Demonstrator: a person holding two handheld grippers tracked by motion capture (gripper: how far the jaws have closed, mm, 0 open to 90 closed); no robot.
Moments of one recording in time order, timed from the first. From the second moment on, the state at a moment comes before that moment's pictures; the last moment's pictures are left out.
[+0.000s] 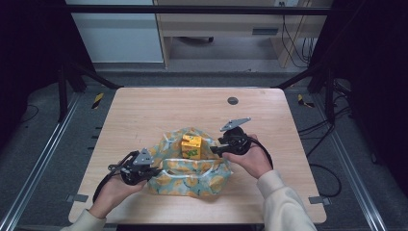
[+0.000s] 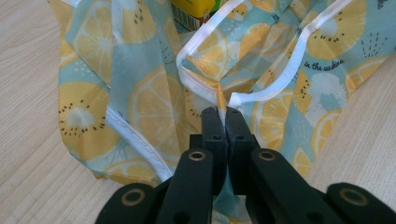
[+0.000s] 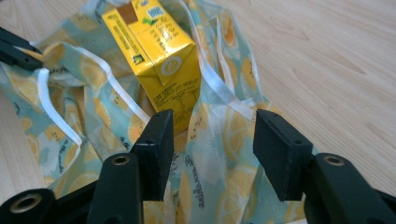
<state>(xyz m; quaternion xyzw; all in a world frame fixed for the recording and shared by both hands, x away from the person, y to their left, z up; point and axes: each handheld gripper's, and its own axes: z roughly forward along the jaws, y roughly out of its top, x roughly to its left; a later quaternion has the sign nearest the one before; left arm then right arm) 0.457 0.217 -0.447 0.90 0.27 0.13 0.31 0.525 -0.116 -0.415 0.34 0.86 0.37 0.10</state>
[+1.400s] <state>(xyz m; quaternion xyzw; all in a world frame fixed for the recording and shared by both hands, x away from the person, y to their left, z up) 0.463 0.215 -0.469 0.92 0.26 0.10 0.26 0.606 -0.106 -0.441 0.40 0.84 0.35 0.10</state>
